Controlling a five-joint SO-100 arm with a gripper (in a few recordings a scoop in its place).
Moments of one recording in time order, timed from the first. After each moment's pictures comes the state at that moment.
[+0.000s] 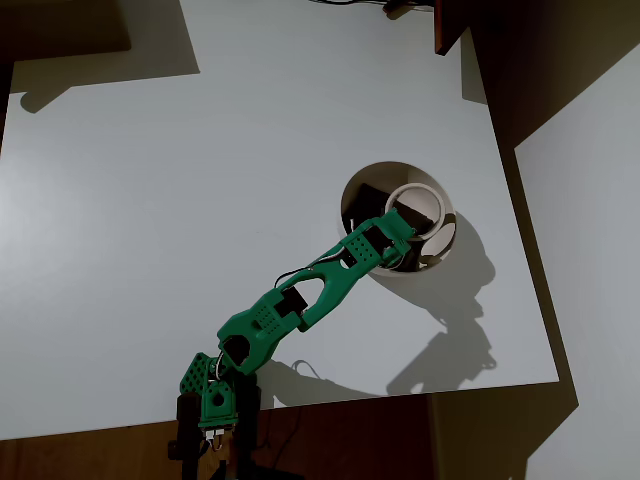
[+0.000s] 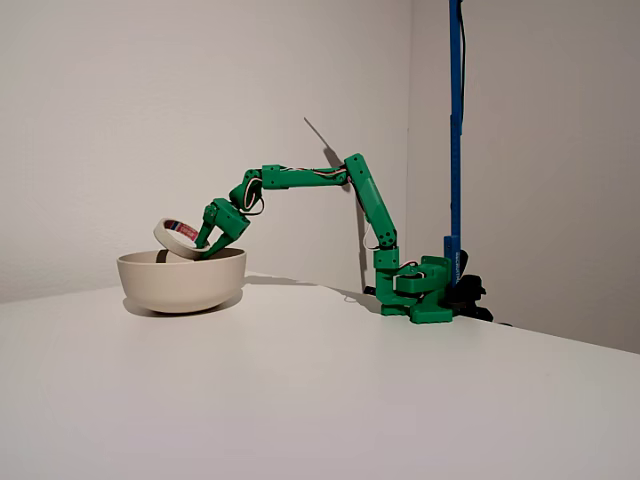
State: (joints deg) arm 57.0 73.6 71.8 44.2 -0.6
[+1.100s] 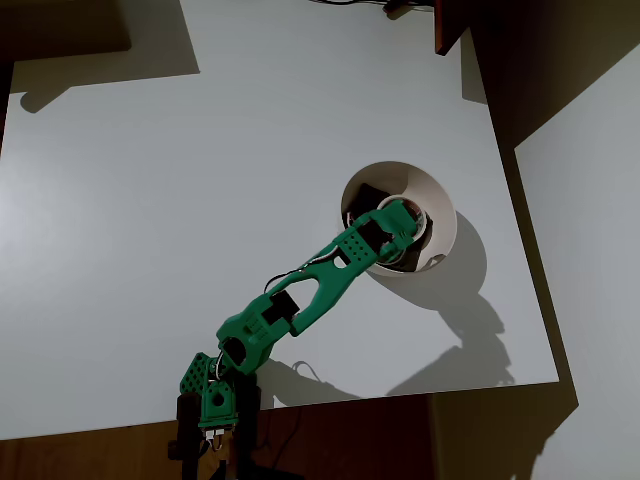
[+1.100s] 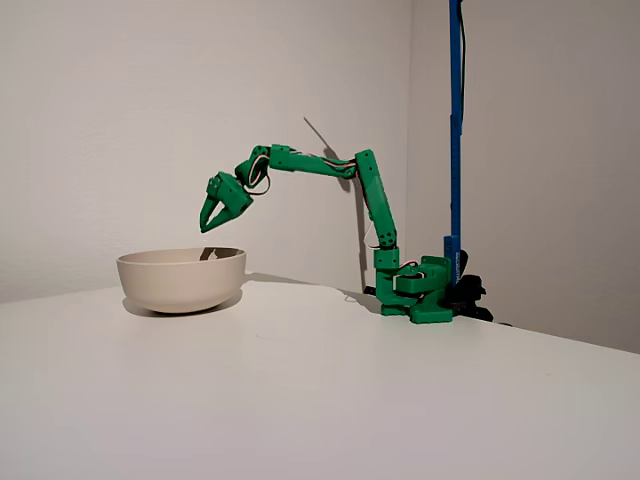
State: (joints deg) arm 55.3 82.4 68.3 51.1 7.7
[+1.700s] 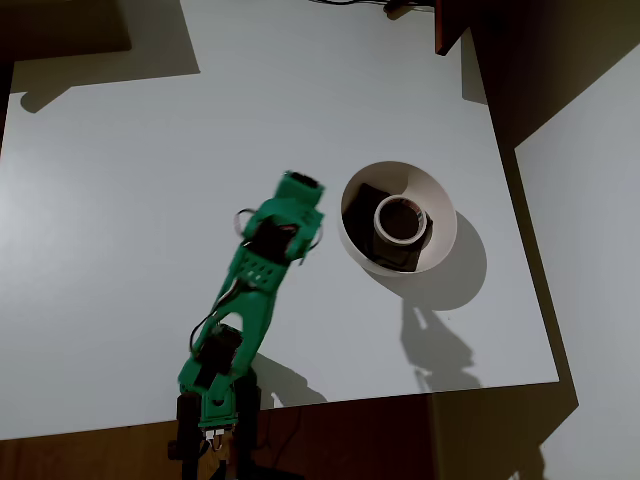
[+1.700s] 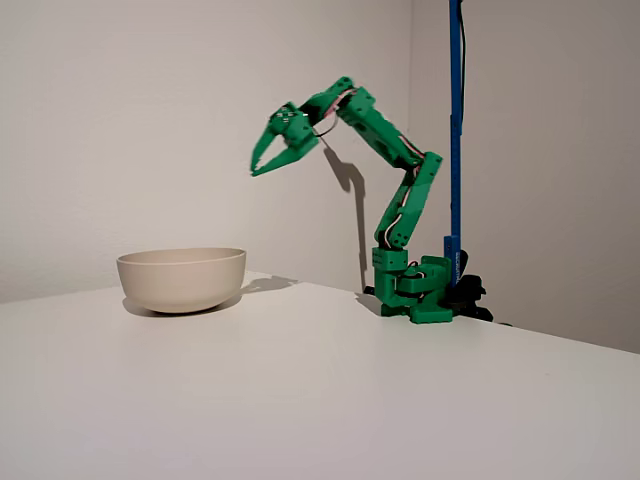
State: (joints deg) arm 26.8 125.5 83.1 75.1 0.3
